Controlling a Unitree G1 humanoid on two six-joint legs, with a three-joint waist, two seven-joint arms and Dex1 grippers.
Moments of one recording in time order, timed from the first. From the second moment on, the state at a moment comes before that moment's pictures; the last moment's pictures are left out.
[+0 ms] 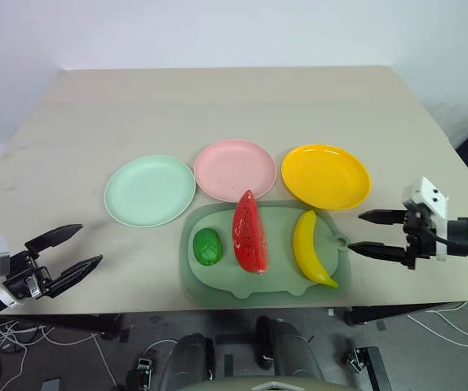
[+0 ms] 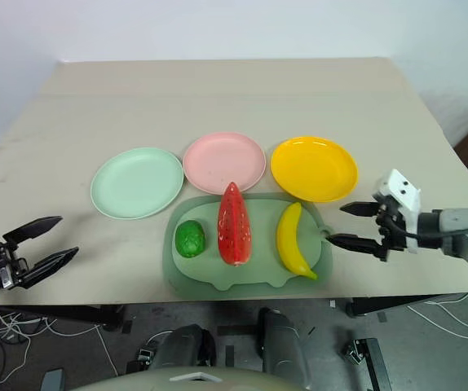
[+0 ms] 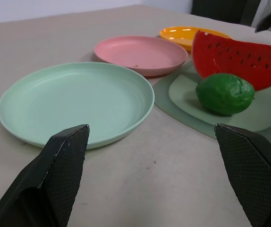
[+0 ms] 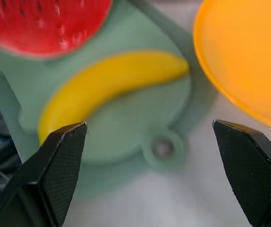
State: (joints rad) left arm 0.20 0.73 0.57 0.09 -0.68 0.04 -1.35; right arm -0.15 -1.04 -0.23 -0.26 0.58 0.84 1.08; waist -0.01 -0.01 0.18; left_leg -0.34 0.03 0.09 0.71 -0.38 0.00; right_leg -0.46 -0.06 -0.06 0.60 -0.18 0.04
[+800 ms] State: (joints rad) left arm 0.10 0.70 0.49 0.12 -0.64 0.03 -1.34; right arm -0.42 -0.61 -0.13 -0.48 0.83 1.60 0.18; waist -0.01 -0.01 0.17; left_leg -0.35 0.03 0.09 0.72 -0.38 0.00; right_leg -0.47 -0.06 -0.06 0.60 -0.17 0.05
